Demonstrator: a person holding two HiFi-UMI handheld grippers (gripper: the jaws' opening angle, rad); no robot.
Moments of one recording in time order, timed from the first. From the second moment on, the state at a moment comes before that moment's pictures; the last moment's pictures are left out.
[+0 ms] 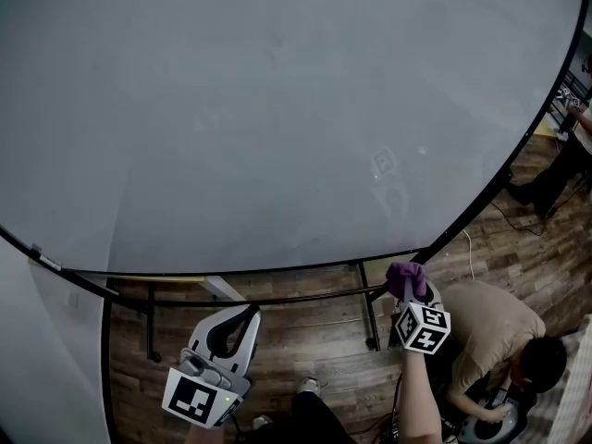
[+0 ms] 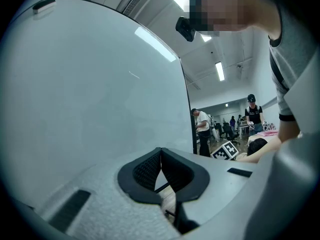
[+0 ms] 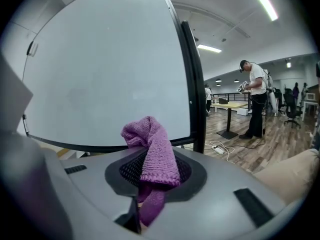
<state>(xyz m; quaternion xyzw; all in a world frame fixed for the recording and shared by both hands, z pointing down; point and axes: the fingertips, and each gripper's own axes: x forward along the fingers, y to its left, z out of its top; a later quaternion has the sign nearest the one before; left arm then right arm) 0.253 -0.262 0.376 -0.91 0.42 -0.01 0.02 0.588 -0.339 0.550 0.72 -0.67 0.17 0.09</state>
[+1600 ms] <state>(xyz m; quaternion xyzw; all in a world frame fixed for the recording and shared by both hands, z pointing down) 0.088 -0.036 0.324 -0.90 0.44 0.05 0.07 0.316 -0.069 0.380 0.59 -0.81 0.03 0.02</state>
